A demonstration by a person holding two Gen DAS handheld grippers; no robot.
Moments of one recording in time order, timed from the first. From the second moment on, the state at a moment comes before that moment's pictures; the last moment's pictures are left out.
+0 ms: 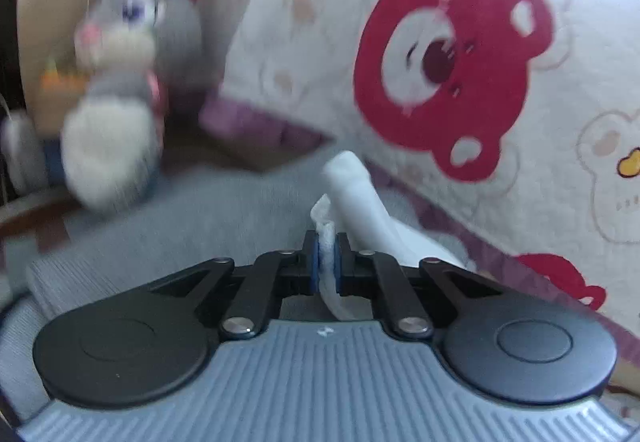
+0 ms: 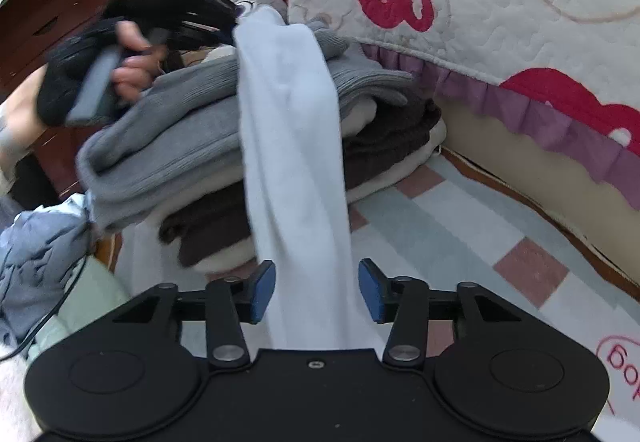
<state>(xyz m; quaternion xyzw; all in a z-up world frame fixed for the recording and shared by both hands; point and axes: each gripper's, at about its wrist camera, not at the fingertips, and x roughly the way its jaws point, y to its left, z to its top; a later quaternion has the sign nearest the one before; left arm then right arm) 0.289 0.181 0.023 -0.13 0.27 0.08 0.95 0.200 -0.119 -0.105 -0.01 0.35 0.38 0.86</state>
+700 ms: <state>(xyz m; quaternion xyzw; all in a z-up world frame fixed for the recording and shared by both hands) 0.215 0.242 0.077 -0.20 0.19 0.11 0.95 0.269 -0.141 -0.073 0.16 0.30 0.37 0.86</state>
